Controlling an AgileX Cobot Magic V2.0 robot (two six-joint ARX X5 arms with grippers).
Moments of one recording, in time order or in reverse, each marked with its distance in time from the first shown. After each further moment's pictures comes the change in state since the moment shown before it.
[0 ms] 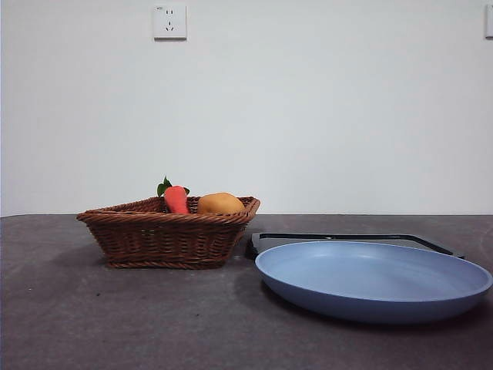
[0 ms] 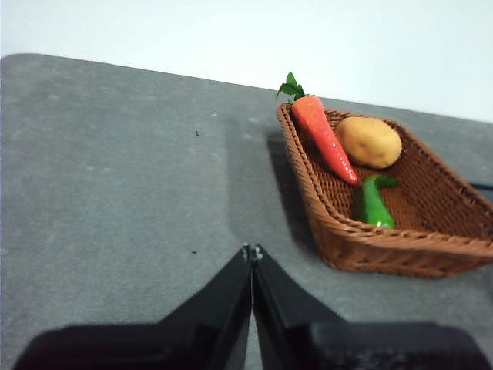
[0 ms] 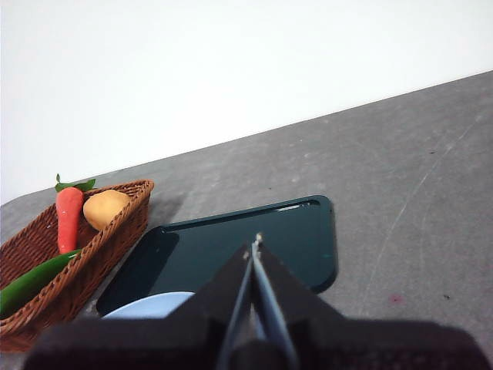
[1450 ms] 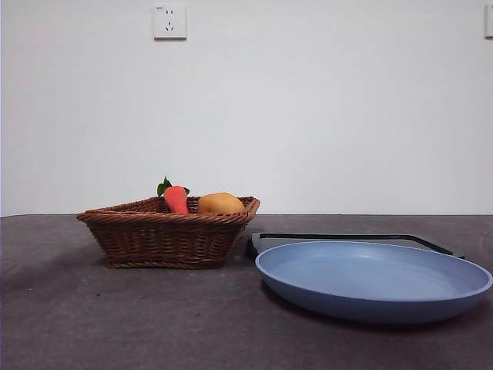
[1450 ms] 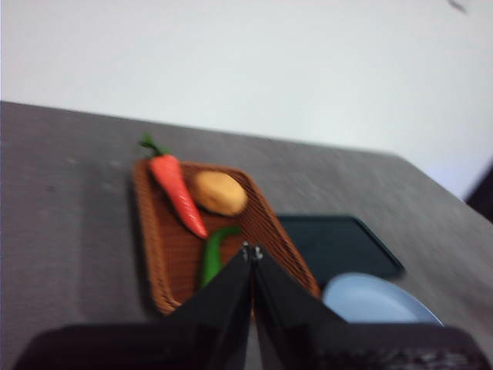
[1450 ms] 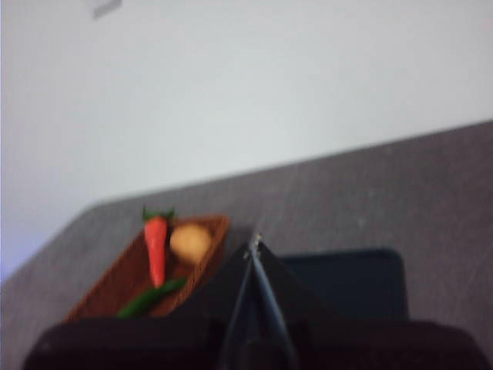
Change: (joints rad) left arm 0.000 0.336 0.527 -0.201 0.320 -0.066; right arm 0.000 0.369 0.551 -0.245 -0.154 0.005
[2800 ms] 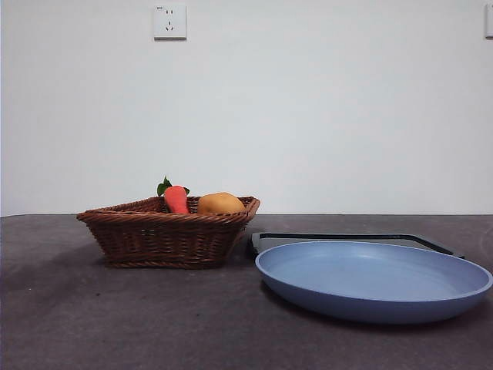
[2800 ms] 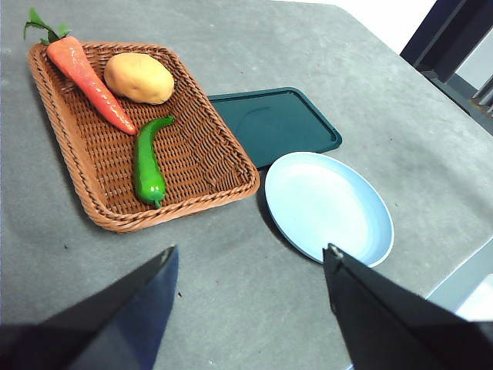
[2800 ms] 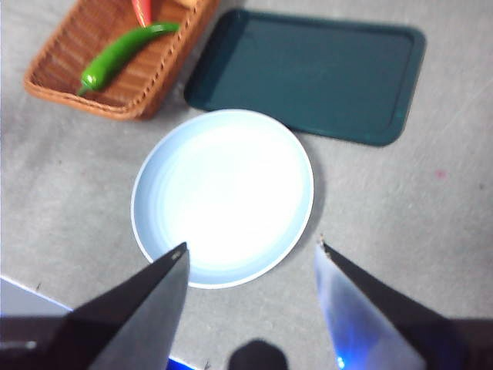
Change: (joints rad) left arm 0.000 0.263 0.275 -0.433 0.201 0.291; right arm 0.001 0.384 0.431 -0.775 -0.111 -0.359
